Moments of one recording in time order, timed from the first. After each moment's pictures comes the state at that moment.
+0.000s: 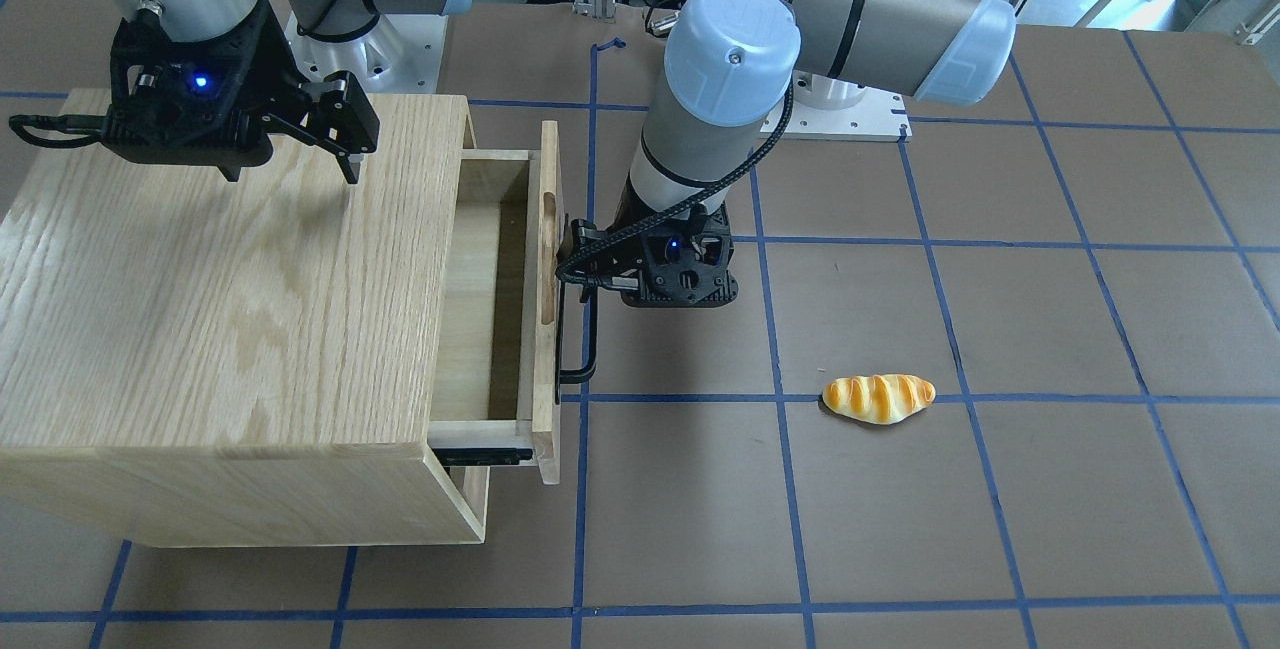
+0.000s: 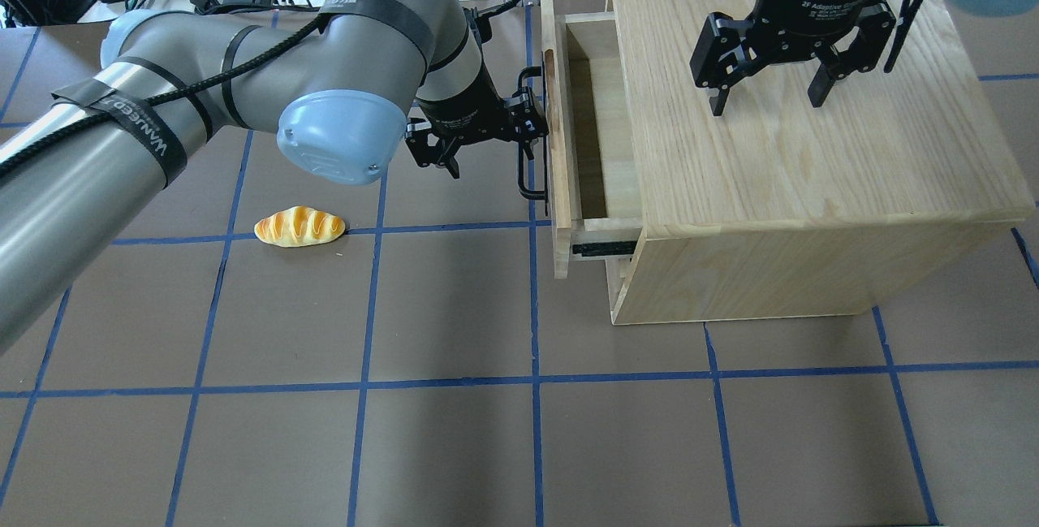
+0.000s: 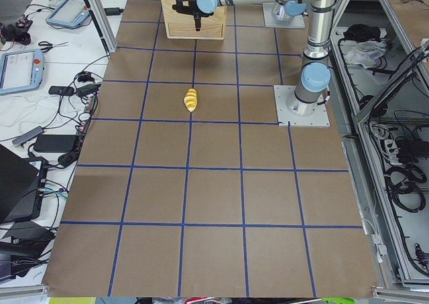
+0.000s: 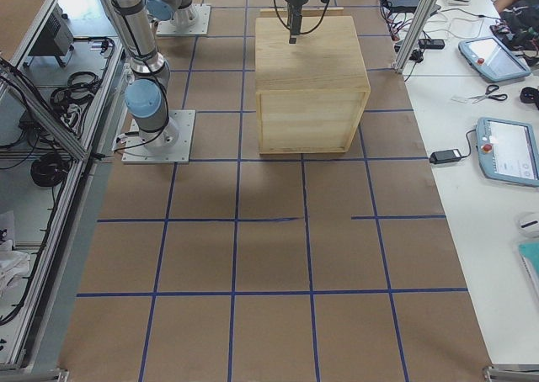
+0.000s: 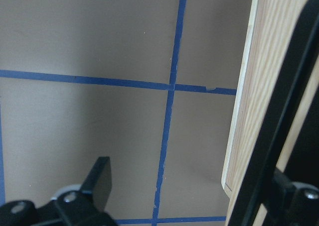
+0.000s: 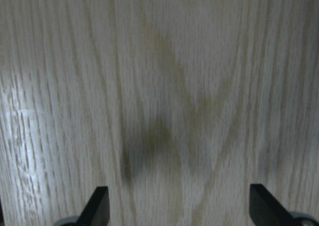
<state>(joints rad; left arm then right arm) -1.84 -1.83 -1.59 -1.24 1.42 -0.38 1.61 -1.51 1.43 -1.44 -1.61 0.02</state>
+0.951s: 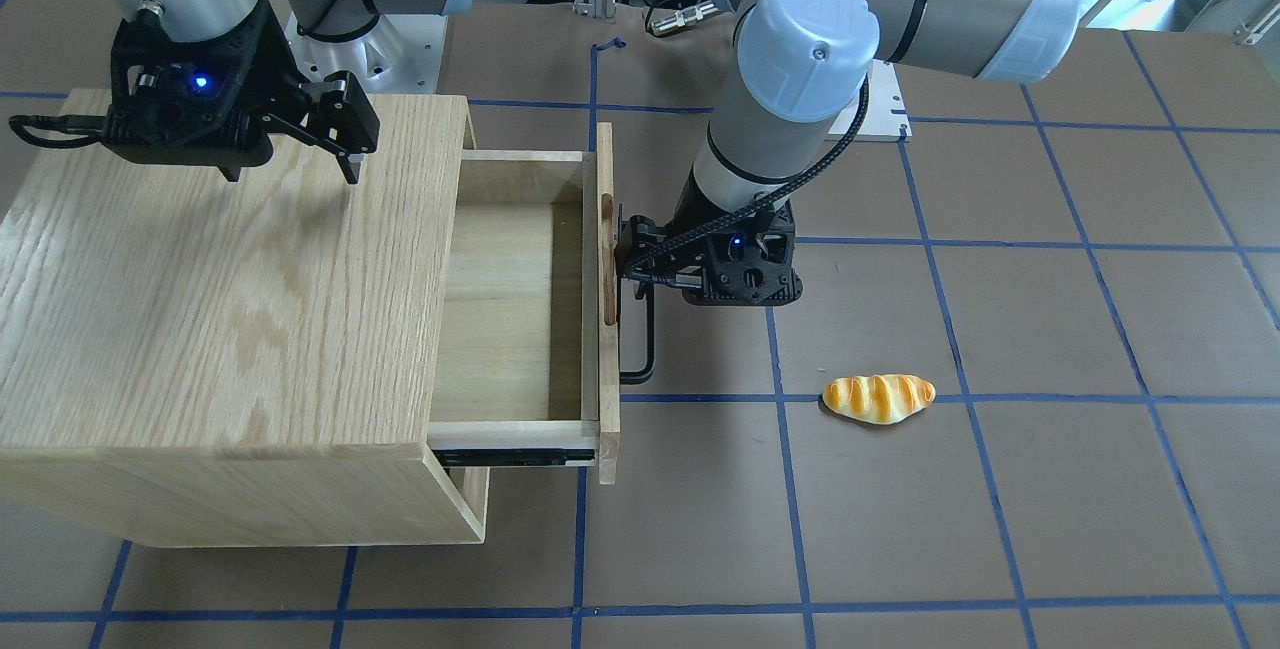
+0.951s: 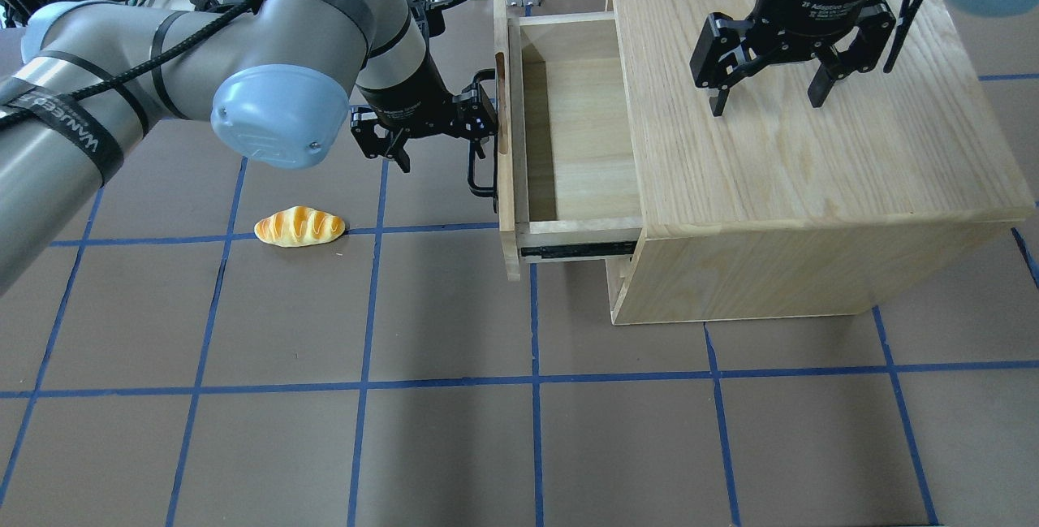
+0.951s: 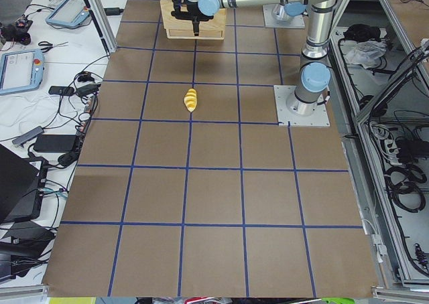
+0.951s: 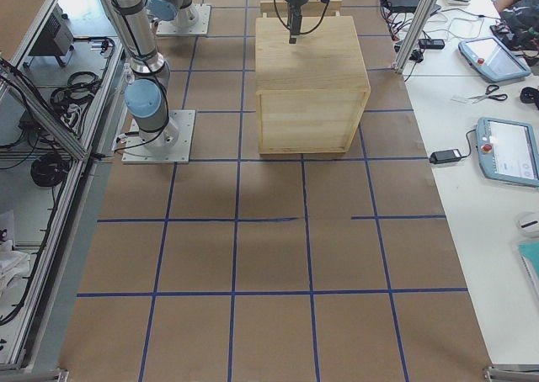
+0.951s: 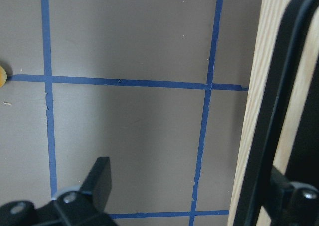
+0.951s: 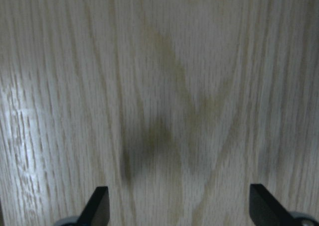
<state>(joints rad) -1.77 -1.79 -1.60 -1.30 1.44 -0.28 1.61 -1.51 1.43 -1.44 -1.61 0.02</state>
